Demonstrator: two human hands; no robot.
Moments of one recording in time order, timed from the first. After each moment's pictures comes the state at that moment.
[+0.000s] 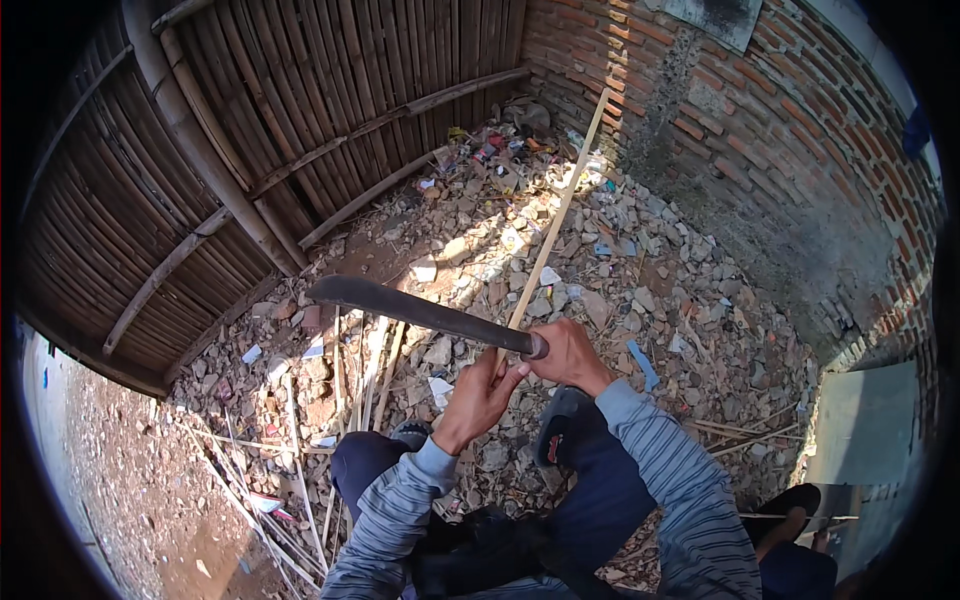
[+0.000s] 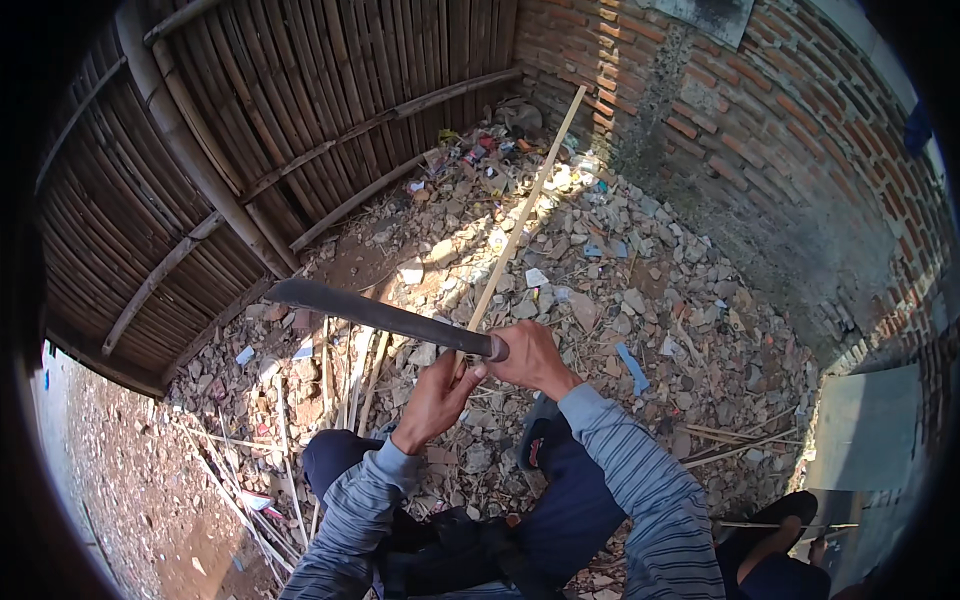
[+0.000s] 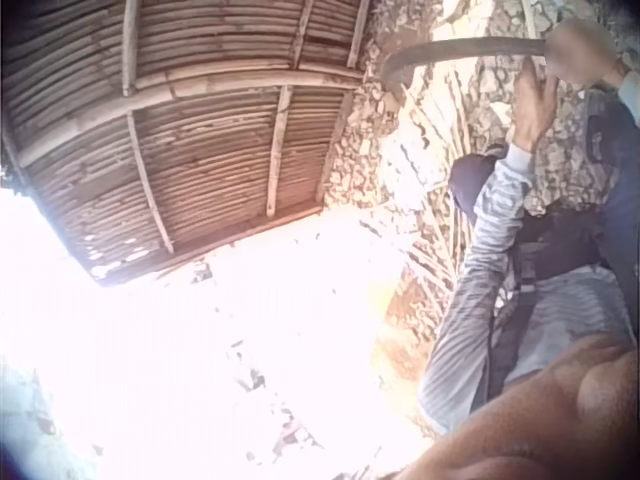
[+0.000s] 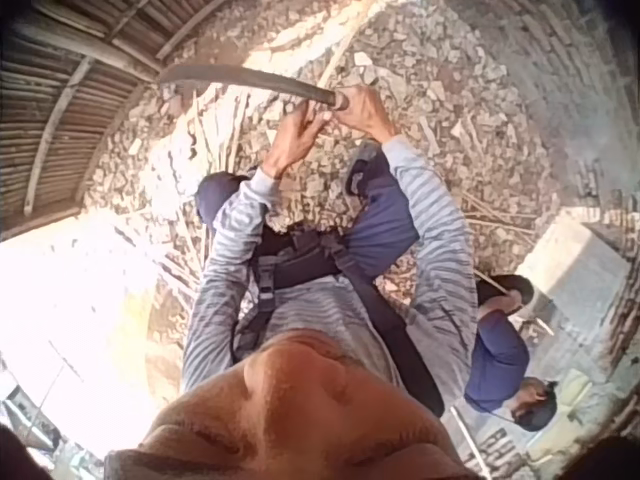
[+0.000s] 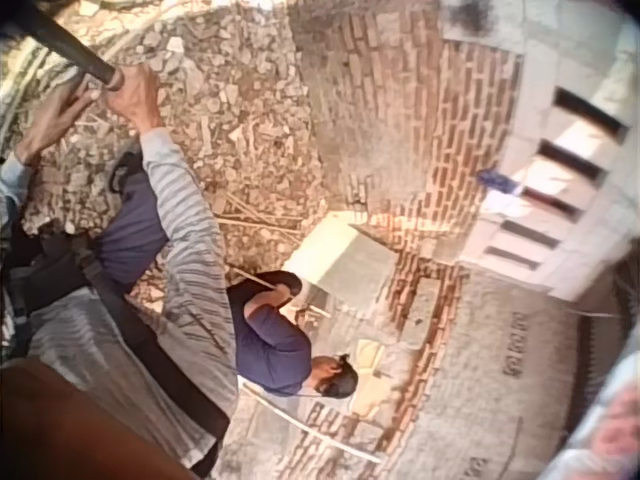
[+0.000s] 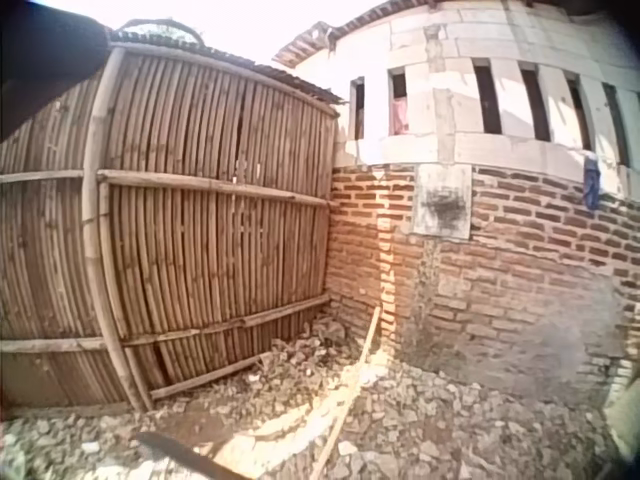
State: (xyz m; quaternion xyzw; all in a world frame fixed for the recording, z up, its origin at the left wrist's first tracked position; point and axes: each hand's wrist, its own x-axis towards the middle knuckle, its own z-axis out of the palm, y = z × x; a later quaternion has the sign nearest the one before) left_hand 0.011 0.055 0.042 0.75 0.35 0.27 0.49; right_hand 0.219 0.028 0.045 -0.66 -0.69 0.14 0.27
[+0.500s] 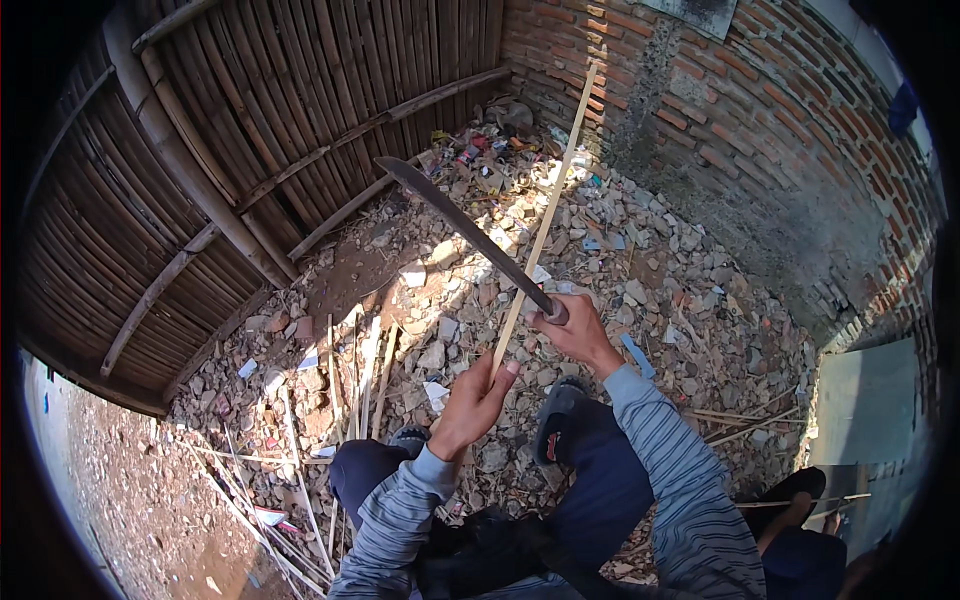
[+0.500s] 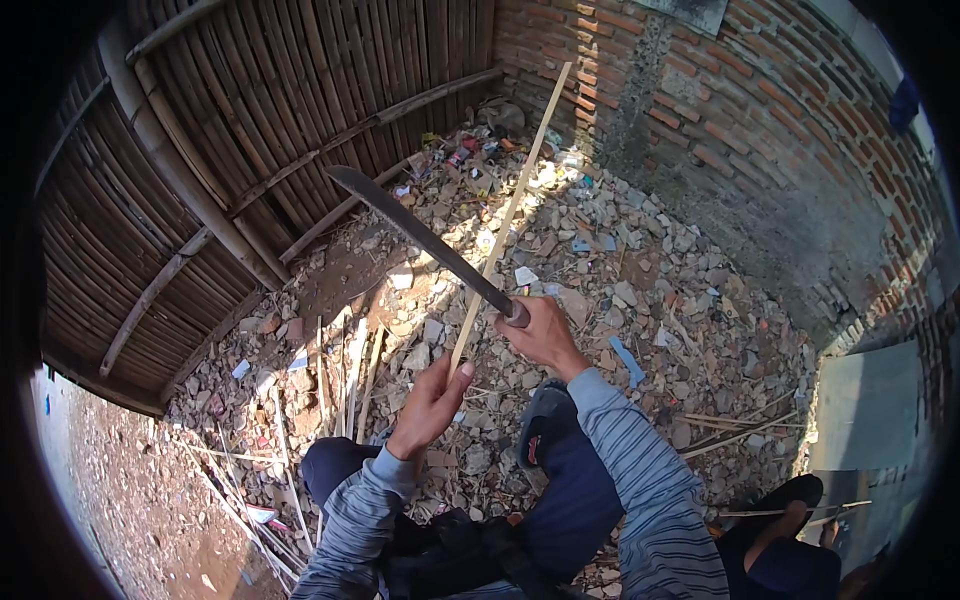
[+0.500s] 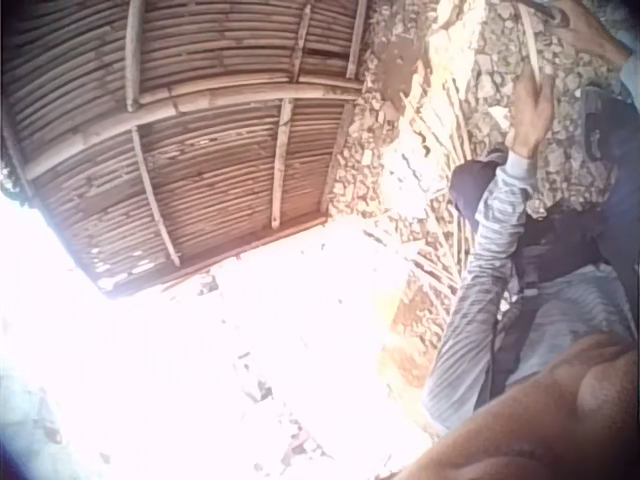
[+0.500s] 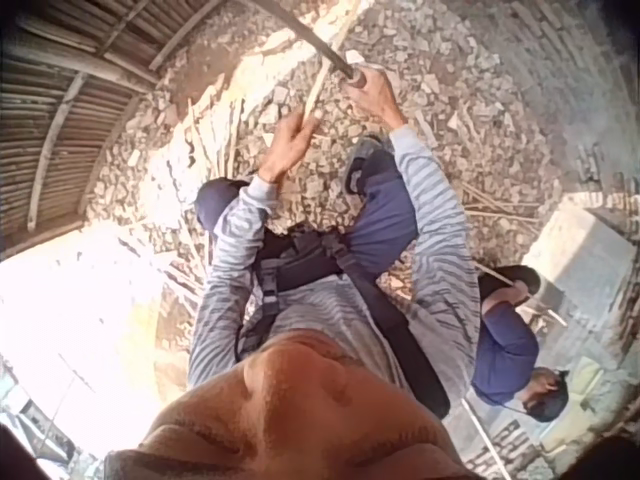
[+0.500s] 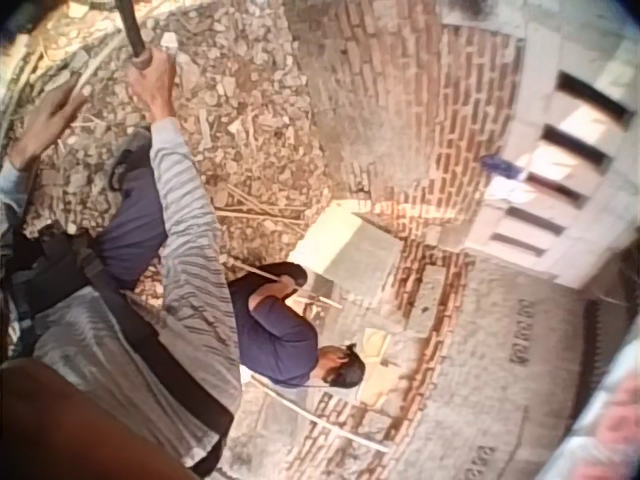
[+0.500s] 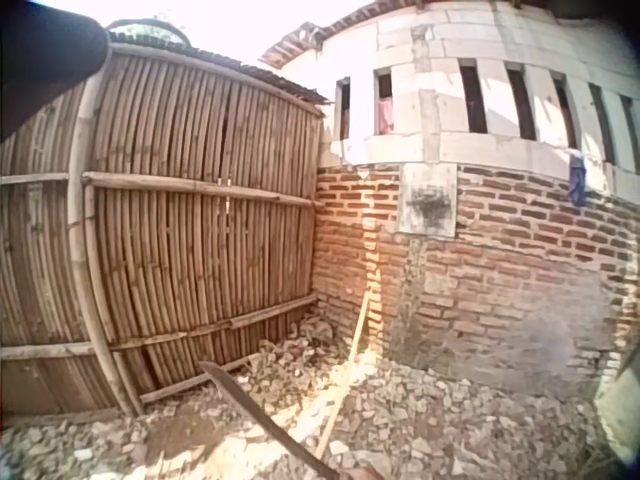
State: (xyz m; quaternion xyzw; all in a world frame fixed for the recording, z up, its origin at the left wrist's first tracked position) left_hand 0.016 0.047 0.041 0.70 0.33 0.28 0.57; right_hand 0.251 0.034 0.052 -0.70 -0.59 0.17 0.36
